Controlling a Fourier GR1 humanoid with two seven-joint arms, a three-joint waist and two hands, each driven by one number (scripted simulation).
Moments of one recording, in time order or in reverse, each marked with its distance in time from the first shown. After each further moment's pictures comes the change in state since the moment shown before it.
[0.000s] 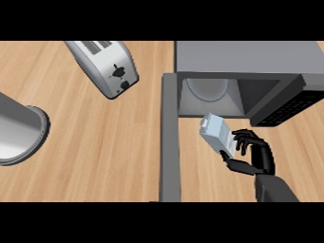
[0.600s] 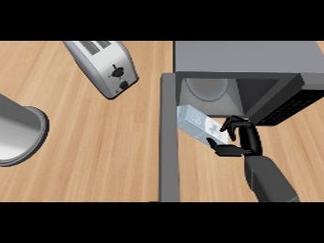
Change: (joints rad) left arm -0.018 -0.002 0.027 0.005 0.034 0.005 0.061; right arm -0.123 0.027 0.044 -0.007 0.042 -0.062 0.083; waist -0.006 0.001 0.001
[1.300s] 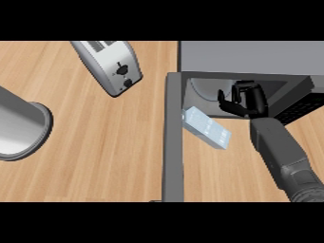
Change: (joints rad) left arm -0.063 -0.027 -0.009 0.048 -0.058 -0.047 0.014; right arm -0.284 -0.098 -0.038 0.113 0.005 -0.067 0.161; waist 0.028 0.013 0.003
